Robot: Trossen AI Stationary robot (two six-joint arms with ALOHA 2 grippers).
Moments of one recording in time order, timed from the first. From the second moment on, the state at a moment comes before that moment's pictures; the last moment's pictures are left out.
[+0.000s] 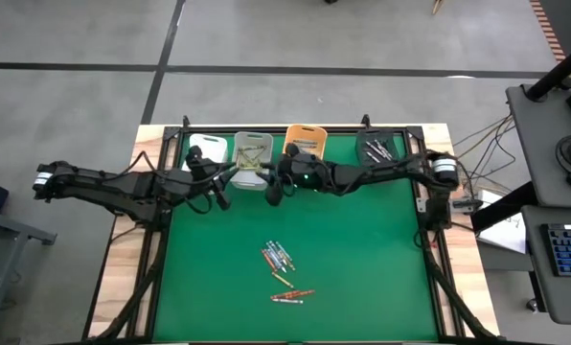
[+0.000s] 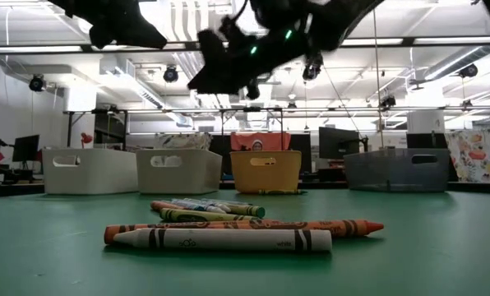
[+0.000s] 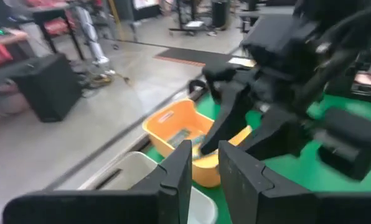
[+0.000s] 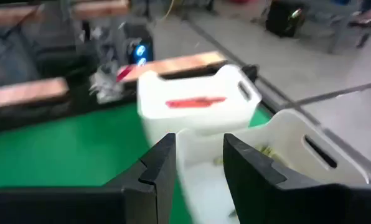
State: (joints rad) left arm -0.11 0.85 0.69 -0.16 -0.72 -0.13; right arm -0.13 1.90 1.28 0.36 0.20 0.08
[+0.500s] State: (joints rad) left arm -0.12 0.97 0.69 -0.15 -0.54 -0.25; right arm 0.20 1.67 1.26 -0.33 0.20 0.29
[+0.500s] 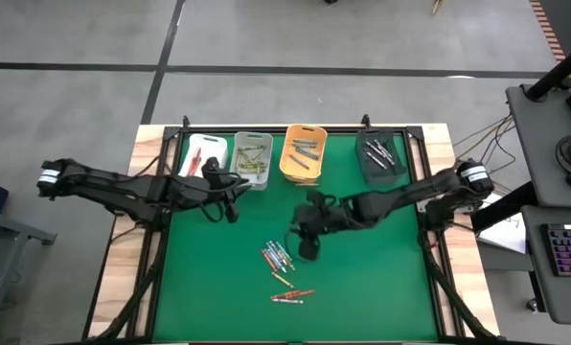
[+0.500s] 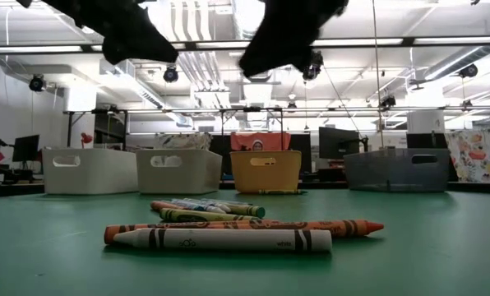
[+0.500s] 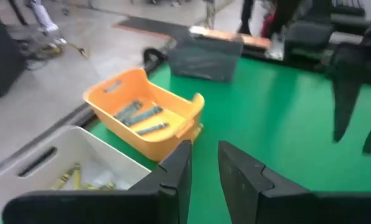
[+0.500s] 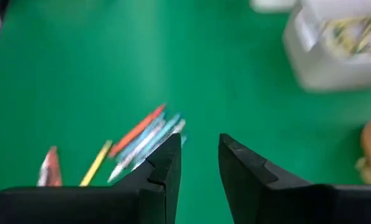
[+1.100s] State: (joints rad) left arm -0.13 1.18 0.74 -0.15 -0.22 -0.17; right arm 0.48 1.67 1.21 -0.60 0.20 0.38
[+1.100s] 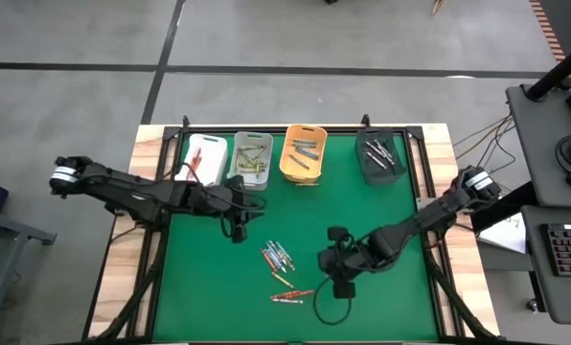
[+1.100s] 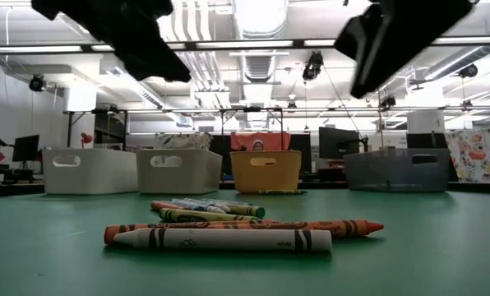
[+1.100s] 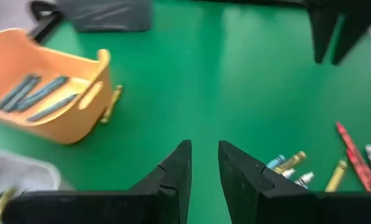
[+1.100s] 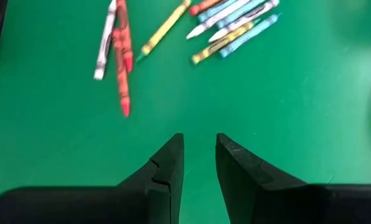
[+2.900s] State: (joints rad) left arm -0.13 1.80 0.97 -0.14 0.07 0.36; right arm 0.52 1.66 1.01 -0.40 0.24 0.47
